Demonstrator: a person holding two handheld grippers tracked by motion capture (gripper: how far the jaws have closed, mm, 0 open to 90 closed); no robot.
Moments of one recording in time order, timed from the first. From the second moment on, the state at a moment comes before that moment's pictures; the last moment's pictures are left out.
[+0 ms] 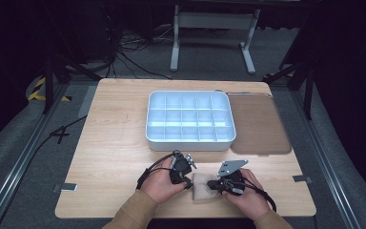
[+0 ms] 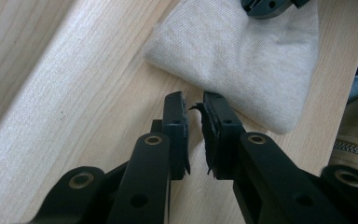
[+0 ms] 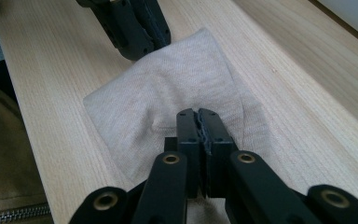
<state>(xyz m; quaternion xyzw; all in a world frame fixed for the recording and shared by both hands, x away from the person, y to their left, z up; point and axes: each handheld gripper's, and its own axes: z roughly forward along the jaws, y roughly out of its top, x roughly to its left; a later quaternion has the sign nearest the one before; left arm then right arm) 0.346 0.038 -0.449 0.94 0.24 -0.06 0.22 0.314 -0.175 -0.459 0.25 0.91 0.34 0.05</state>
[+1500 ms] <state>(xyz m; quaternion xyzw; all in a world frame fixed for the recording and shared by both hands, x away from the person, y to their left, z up) 0.334 0.008 -0.434 0.94 0.17 -0.06 0.30 0.309 -0.176 -0.461 0.25 0.90 0.34 0.06</state>
